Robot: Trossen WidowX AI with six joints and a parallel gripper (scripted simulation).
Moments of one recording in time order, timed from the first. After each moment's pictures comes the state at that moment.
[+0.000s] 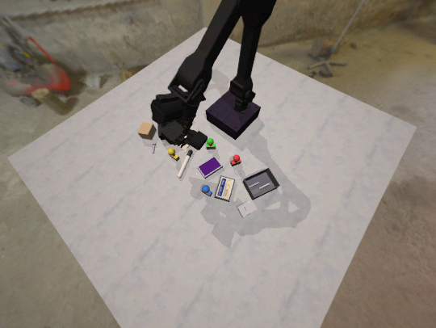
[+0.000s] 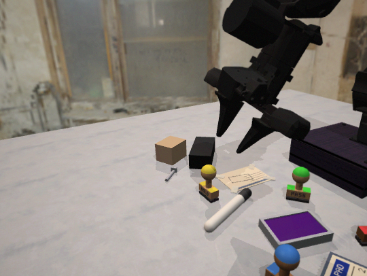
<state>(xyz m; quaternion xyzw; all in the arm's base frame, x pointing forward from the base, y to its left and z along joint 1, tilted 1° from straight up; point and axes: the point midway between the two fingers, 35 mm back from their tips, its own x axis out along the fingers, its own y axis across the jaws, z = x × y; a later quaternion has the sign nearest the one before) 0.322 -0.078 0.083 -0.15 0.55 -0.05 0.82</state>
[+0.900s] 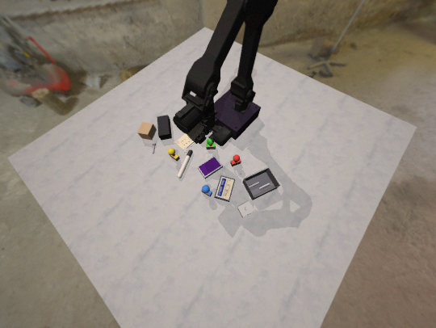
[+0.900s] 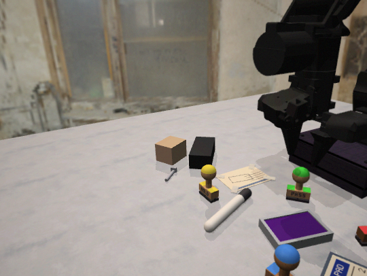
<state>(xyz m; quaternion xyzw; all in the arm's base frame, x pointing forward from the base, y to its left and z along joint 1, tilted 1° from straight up) 0.230 -0.011 0.055 0.03 0.70 -0.03 0.71</state>
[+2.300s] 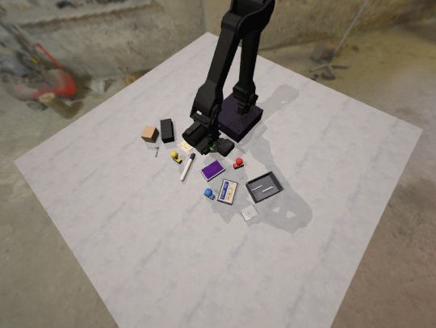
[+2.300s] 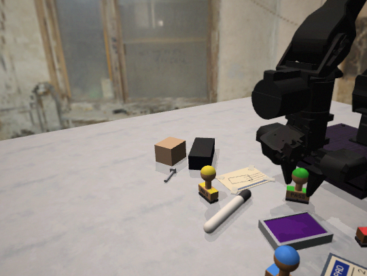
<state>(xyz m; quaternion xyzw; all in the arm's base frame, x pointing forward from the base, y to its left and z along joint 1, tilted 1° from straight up) 0.228 -0.011 -0.006 0.03 0.70 -0.03 0.71</state>
